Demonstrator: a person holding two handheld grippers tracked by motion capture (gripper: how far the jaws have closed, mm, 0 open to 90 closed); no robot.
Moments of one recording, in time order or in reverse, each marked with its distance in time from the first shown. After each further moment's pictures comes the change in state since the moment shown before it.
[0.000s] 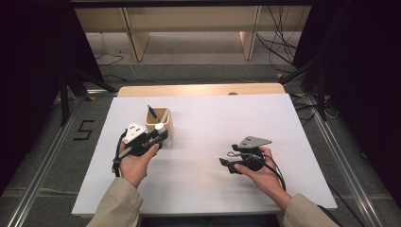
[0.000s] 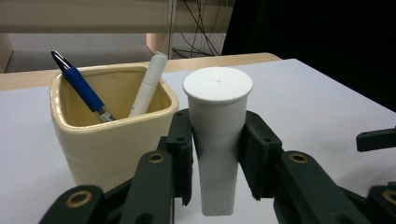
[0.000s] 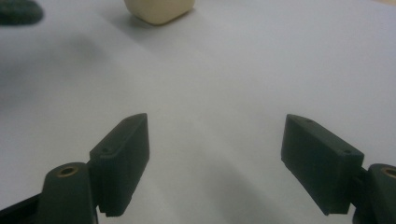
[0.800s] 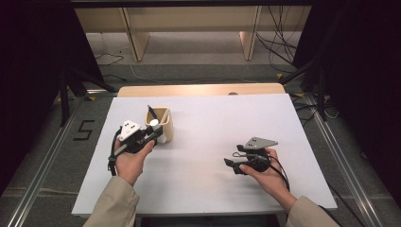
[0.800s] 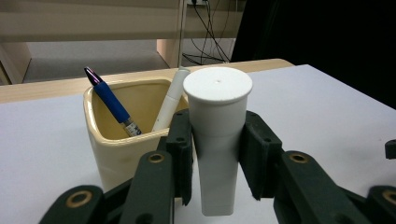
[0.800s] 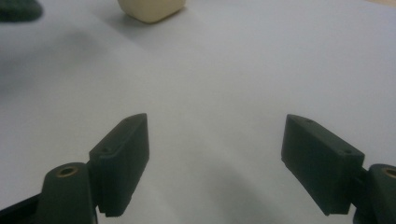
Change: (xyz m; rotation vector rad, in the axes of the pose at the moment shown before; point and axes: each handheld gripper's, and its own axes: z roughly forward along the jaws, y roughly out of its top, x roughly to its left) left arm 0.009 0.008 -0.003 -0.019 0.038 0.010; right arm -0.006 -0.006 -0.012 -0.005 -0.018 0.012
